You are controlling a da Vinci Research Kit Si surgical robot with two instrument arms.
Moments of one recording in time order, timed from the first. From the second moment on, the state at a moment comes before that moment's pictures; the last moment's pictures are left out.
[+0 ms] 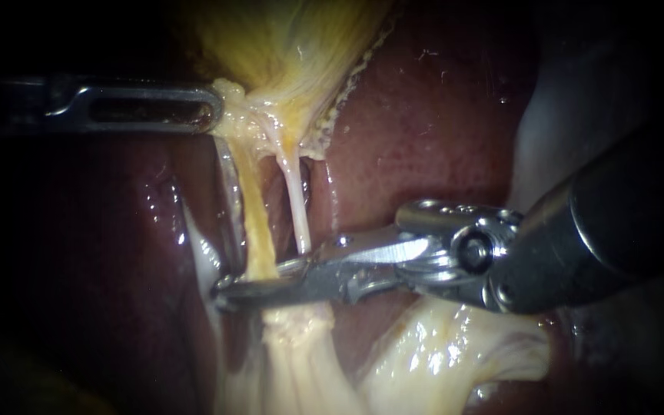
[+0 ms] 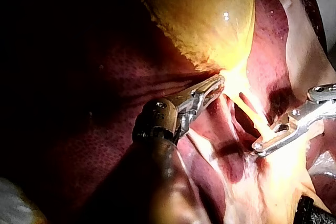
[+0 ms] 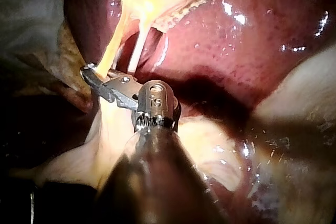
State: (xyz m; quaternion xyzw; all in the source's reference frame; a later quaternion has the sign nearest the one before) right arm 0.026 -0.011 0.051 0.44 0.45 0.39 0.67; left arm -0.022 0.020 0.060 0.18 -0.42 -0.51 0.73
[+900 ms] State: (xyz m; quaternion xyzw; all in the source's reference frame) right arm 0.019 -0.011 0.055 0.19 0.54 0.15 0.81; left arm -0.022 0.020 0.060 0.18 -0.42 -0.51 0.73
